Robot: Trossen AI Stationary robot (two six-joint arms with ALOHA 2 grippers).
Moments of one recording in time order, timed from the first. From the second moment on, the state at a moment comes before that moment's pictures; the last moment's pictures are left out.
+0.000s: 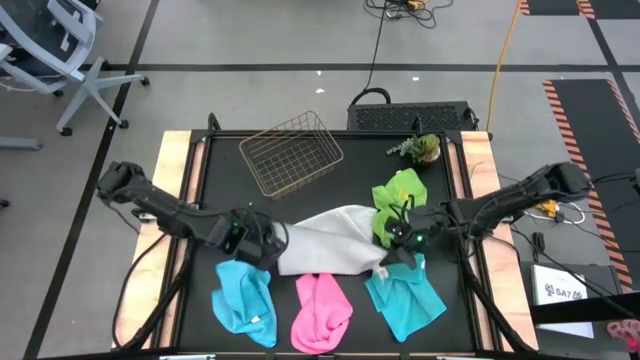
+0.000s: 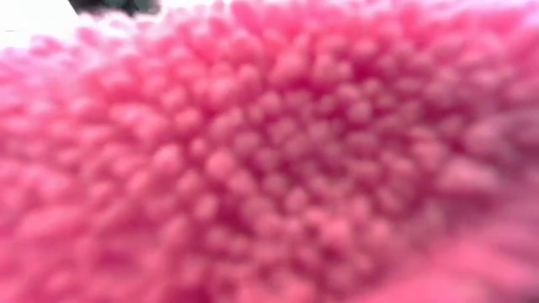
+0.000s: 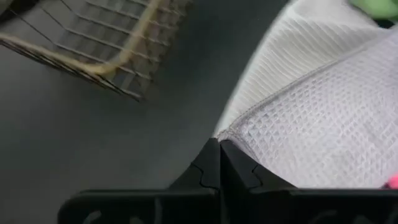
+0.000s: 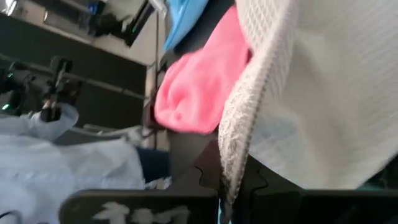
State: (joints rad) left arm -0.39 1.47 1.10 -0.99 -0.62 -1.24; right arm 0.16 1.08 0.39 0.17 -0.39 0.89
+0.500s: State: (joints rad) left arm -0.31 1.46 1.11 -0.99 -0.61 -1.14; right arm -0.06 1.08 0.40 0.22 -0.53 0.78
